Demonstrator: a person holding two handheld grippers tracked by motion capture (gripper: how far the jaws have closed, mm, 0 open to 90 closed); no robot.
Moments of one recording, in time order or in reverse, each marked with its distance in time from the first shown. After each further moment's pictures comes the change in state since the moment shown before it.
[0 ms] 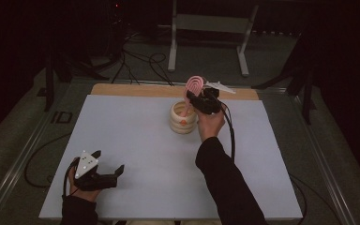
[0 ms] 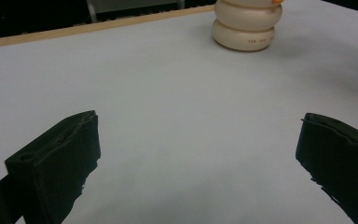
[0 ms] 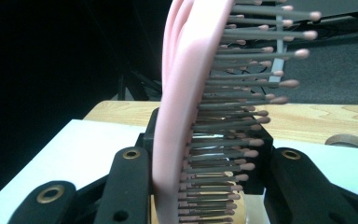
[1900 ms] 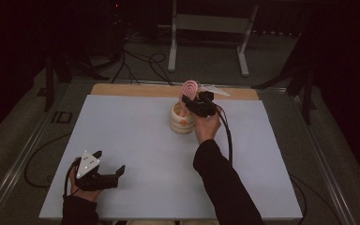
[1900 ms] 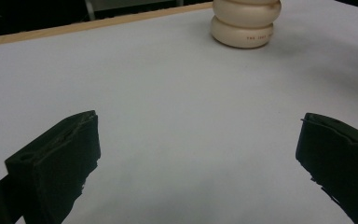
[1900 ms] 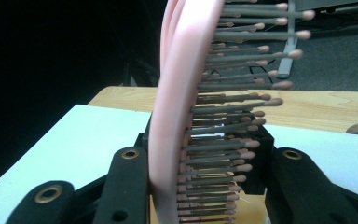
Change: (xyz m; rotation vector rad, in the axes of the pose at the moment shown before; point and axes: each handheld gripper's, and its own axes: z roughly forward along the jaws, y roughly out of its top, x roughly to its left) left arm -0.002 0.000 0.002 0.008 -0.005 0.005; right arm 0.003 -0.014 0.012 0.041 0.029 -0.012
